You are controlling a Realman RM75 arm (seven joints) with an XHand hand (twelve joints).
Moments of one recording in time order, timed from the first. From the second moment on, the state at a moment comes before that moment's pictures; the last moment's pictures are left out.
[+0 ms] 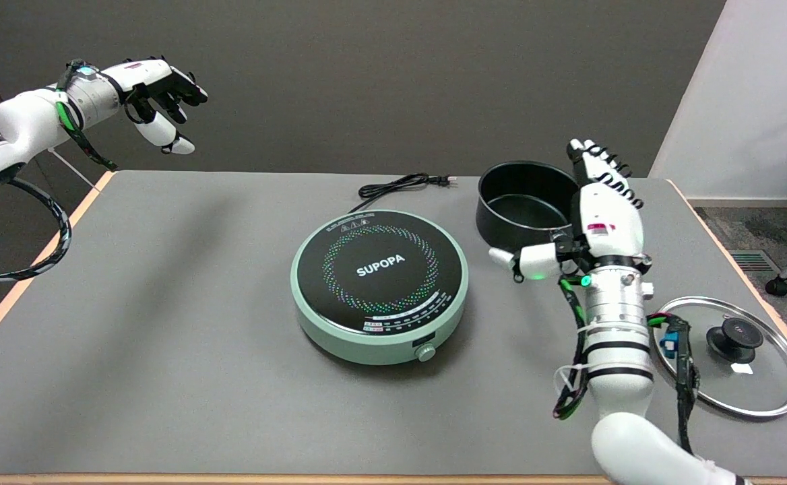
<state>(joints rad) -0.16 -1.12 -2.04 1.76 1.46 1.13 -0.64</state>
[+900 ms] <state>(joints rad) -0.17 -1.21 -2.10 1.79 1.58 1.30 -0.90</state>
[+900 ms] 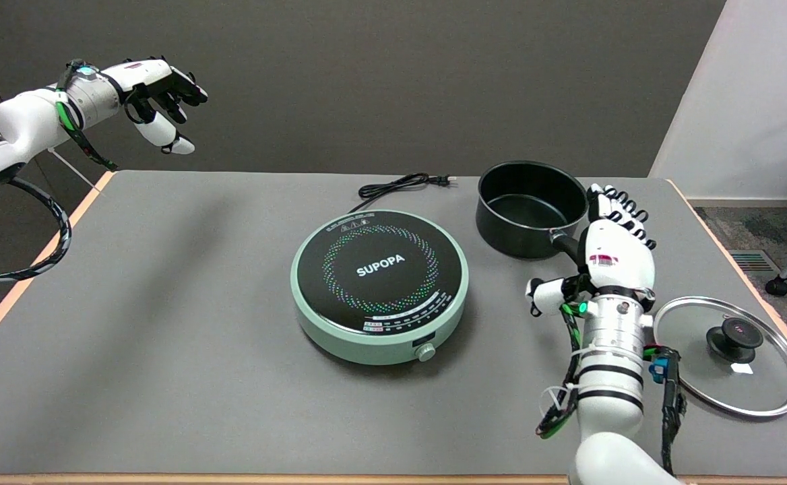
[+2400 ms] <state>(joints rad) 0.12 -1.32 -2.12 1.66 1.92 1.46 -1.32</state>
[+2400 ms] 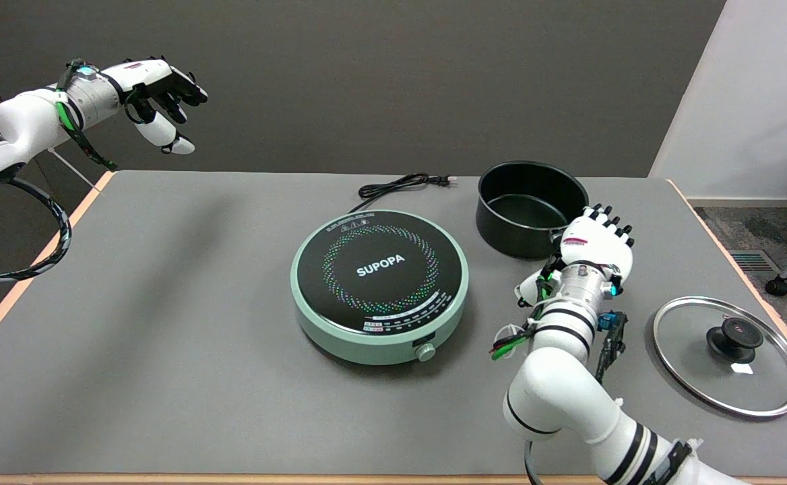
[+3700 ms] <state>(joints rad) 0.24 -1.31 -2.12 1.63 2.09 1.51 -1.40</state>
